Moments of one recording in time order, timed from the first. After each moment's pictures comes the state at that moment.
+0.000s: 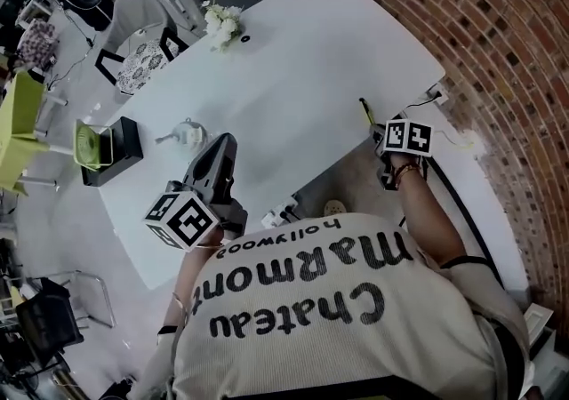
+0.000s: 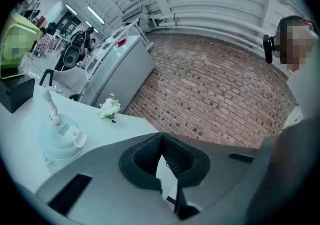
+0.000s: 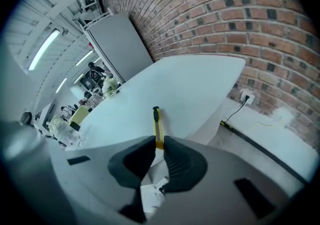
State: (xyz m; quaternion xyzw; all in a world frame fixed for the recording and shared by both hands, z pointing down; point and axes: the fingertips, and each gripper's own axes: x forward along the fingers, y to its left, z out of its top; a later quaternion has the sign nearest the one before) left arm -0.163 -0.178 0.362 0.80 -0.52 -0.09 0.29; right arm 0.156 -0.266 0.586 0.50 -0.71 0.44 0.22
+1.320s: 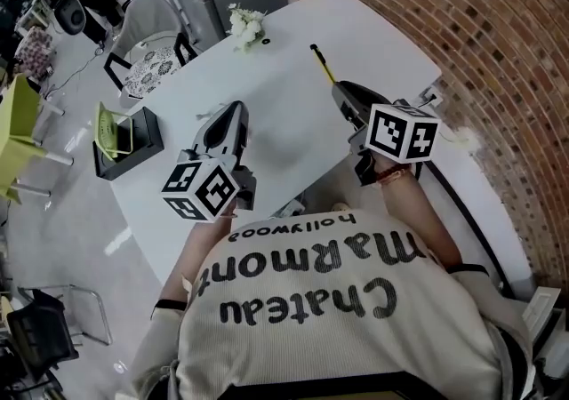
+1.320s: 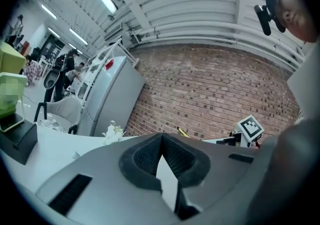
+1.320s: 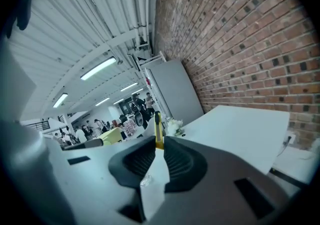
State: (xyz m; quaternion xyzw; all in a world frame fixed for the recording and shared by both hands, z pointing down) left arm -0.230 -0.156 0.313 0.83 -0.53 -0.08 0.17; right arm -0.048 -0.205 0.338 0.44 -0.86 0.27 0.03
